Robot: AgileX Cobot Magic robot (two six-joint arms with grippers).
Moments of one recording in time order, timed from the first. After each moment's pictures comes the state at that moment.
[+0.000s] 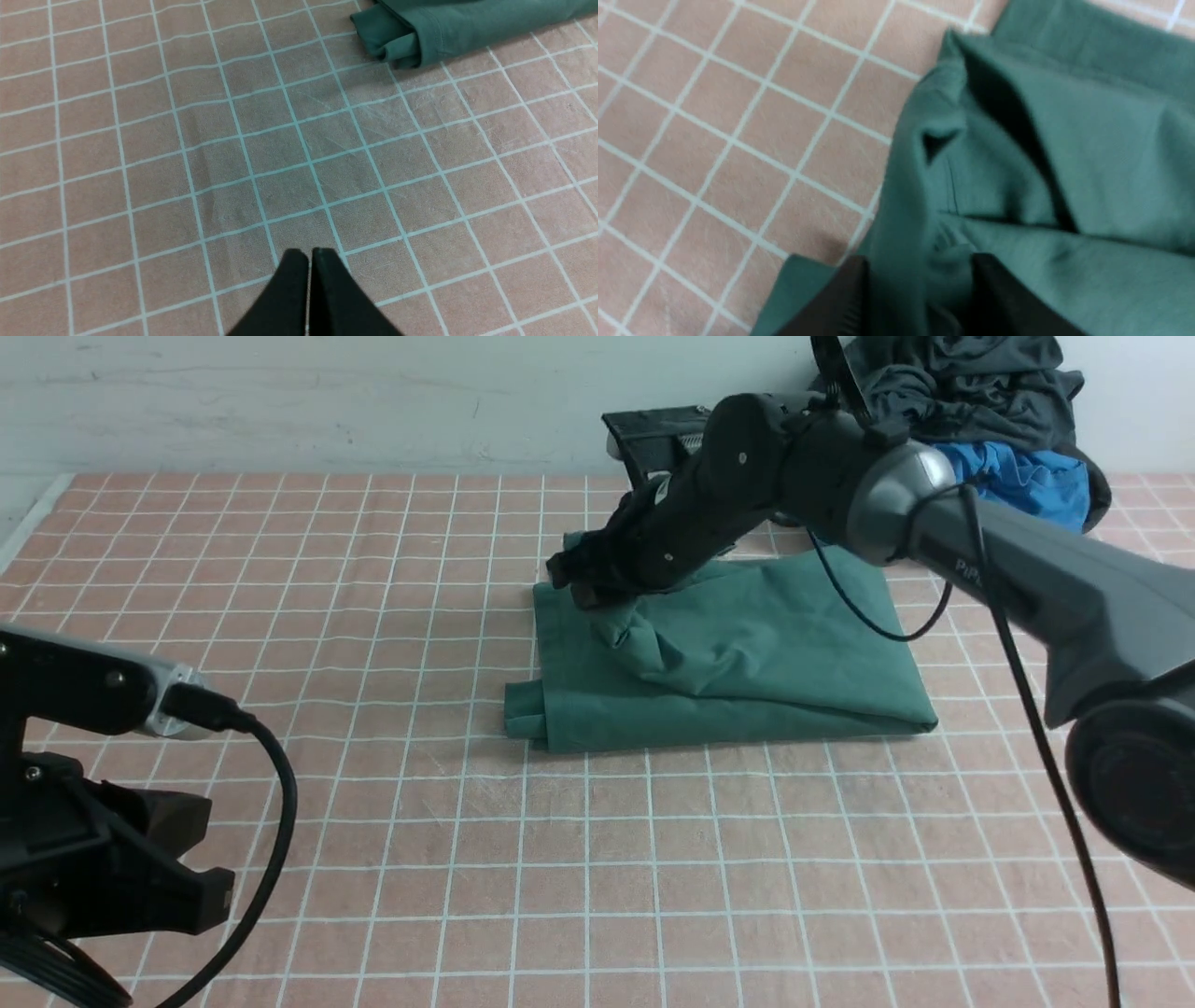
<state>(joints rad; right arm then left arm) 0.49 2.33 -2.16 0.24 0.86 -0.02 -0.21 0.82 -0.60 -0.13 0.55 0.13</state>
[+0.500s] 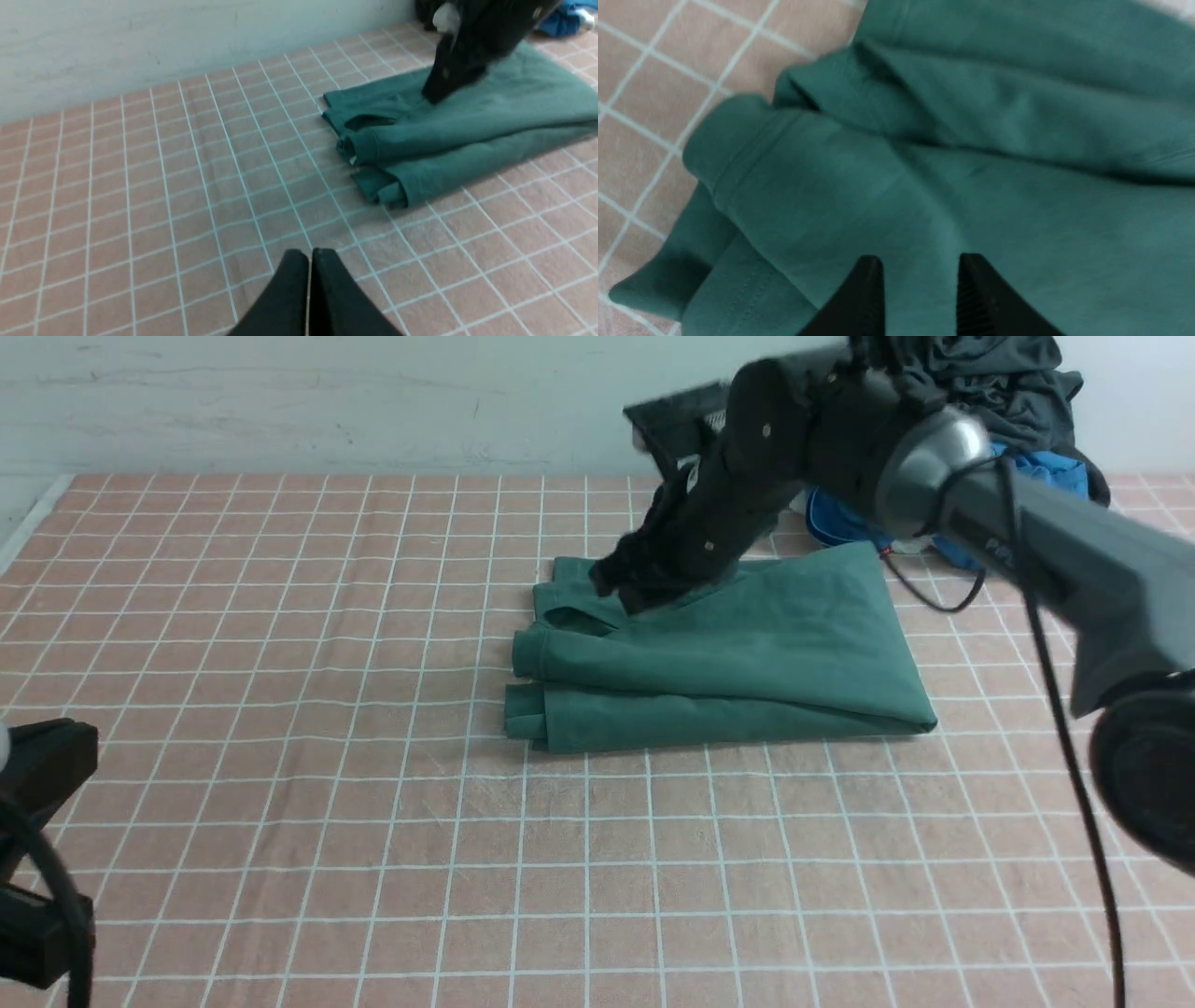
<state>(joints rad) 0.48 2.36 -2.16 0.16 1.02 -0.04 -0.21 0.49 -0.58 -0.13 0.49 0.22</state>
